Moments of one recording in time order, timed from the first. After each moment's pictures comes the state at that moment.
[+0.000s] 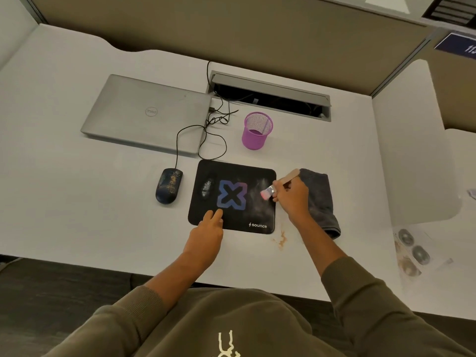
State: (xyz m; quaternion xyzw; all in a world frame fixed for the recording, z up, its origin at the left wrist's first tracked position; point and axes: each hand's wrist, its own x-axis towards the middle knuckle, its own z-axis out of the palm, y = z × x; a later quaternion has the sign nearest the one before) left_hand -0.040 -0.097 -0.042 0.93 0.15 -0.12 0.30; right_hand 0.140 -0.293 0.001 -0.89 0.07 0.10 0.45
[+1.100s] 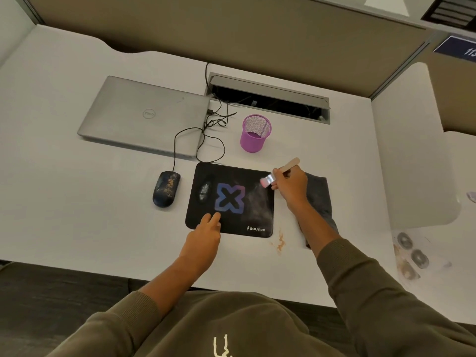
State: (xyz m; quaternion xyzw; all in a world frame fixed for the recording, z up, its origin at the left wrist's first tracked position) left_hand -0.039 -0.096 -0.035 0.93 0.15 -0.14 0.30; right_hand 0.180 -0.279 0.009 -0.88 0.08 0.09 0.46
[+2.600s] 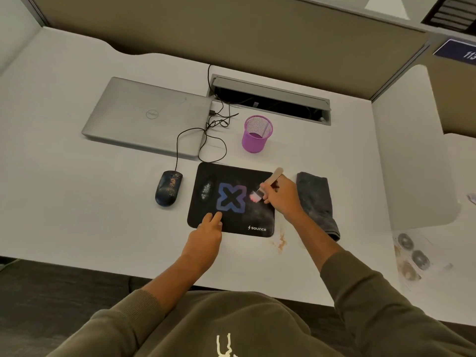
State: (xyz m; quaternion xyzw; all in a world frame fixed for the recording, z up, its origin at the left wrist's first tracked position) left_hand -0.042 -0.095 -0.040 0.93 0.15 -0.14 0.30; right_hand 0.149 -0.274 0.005 -0.90 -0.02 0.17 0.41
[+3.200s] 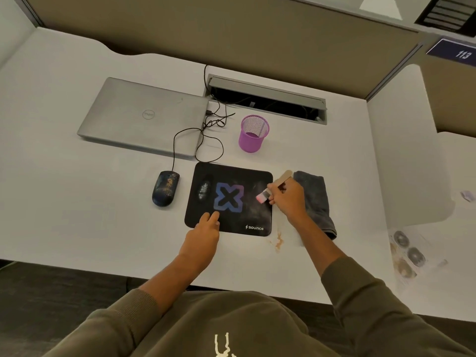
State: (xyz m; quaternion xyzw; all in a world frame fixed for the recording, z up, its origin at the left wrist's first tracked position) left_hand -0.041 -0.095 -0.039 0.95 0.12 -0.13 0.25; right_hand 0.143 -0.295 0.002 -0.90 0.04 0.13 0.42
